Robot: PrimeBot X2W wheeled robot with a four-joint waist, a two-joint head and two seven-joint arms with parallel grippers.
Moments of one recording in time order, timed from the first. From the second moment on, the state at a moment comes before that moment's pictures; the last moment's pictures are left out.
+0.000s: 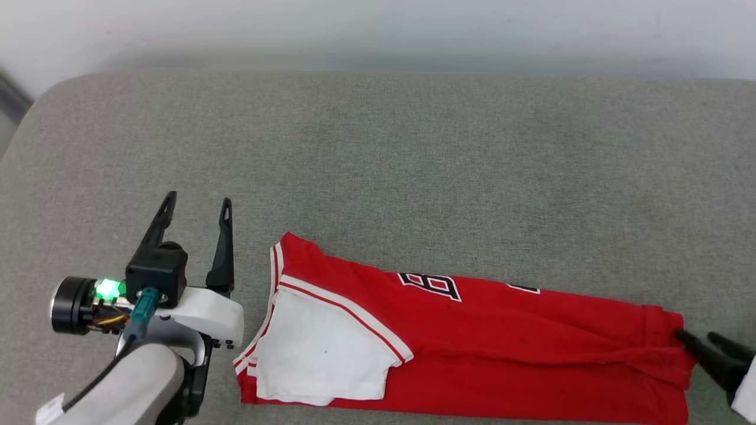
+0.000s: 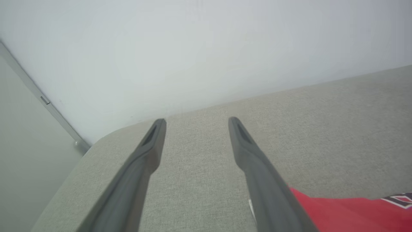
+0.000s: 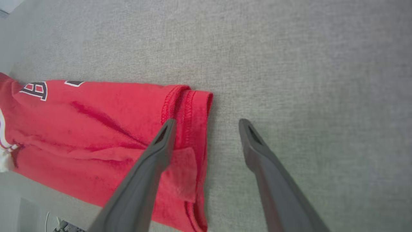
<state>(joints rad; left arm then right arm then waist) -0.47 0.71 -0.83 0.06 -0.70 0.56 -0.26 -0.07 -0.68 0.15 0.25 0.98 0.13 0.38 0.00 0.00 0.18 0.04</state>
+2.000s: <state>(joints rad) 0.12 0.19 -0.21 -0.03 -0.02 0.32 -0.26 -0.08 -0.75 0.30 0.08 1.11 0.13 0.61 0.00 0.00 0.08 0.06</state>
